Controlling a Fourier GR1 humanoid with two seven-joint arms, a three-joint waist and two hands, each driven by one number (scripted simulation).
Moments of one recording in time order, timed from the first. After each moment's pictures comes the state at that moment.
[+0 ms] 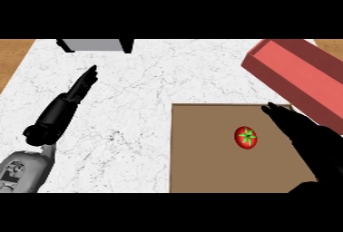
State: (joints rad) left arm -0.25 0.42 -0.17 -1.50 0.06 -0.05 -0.09; right arm -0.15 -0.68 0.33 -2.13 0.37 0.44 0.78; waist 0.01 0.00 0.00
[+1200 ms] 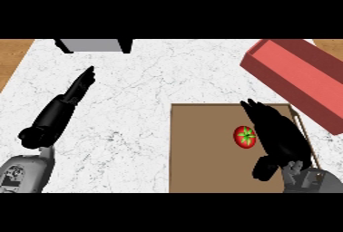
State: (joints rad) left arm -0.22 0.32 -0.05 -1.55 -0.05 -0.16 -0.06; right arm -0.21 -0.39 0.38 -1.83 0.78 0.49 0.71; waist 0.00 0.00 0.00
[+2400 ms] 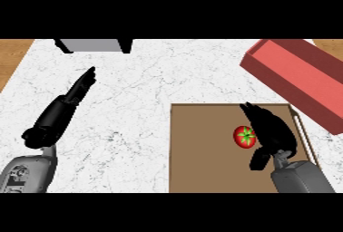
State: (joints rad) left arm -0.22 0.25 0.03 -1.54 -0.13 -0.23 -0.08; right arm -0.19 -0.28 0.25 -1.54 0.96 0.42 0.44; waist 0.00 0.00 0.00
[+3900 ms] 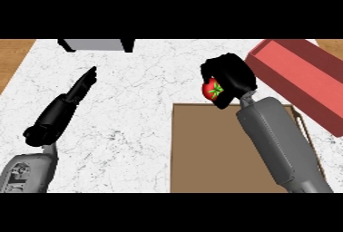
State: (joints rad) left arm -0.23 0.23 0.05 -1.52 -0.16 -0.27 -0.09; right arm -0.72 -0.17 0.22 -1.13 1.08 0.09 -0.06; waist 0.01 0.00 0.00
